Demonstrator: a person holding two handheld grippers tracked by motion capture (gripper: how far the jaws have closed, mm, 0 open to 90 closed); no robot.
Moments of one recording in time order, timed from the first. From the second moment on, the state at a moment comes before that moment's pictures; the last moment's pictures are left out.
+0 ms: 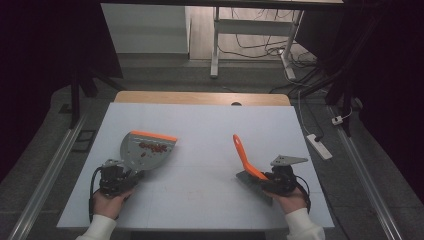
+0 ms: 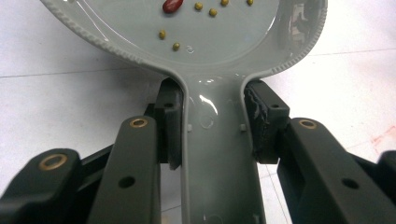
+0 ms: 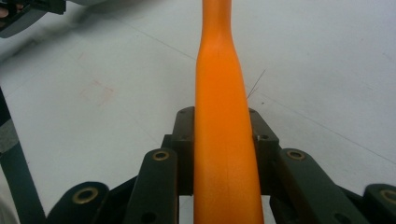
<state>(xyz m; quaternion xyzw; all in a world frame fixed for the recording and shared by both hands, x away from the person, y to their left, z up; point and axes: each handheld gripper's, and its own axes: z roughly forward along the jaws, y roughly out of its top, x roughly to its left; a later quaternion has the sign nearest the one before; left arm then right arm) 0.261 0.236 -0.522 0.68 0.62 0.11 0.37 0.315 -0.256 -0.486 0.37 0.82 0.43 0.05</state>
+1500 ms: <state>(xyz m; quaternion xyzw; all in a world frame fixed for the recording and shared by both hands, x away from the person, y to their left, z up) 0.271 0.228 -0.534 0.66 0.66 0.10 0.34 0.346 -0.272 -0.500 0.42 0.82 0.38 0.08</state>
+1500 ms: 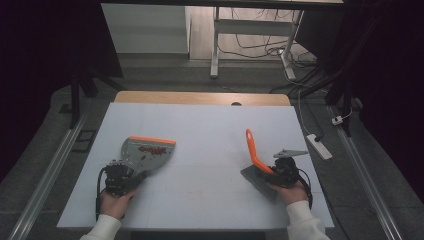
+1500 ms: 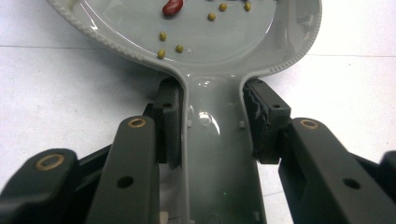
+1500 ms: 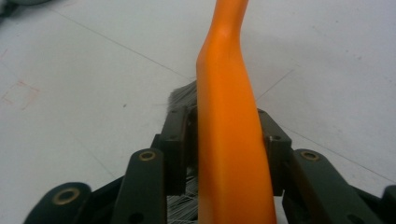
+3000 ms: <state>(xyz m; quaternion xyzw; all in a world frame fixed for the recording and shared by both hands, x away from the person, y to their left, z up) 0.248 0.247 -0.503 0.74 0.54 0.14 0.39 0.340 -0.279 -0.491 0.40 0.82 0.39 0.13</state>
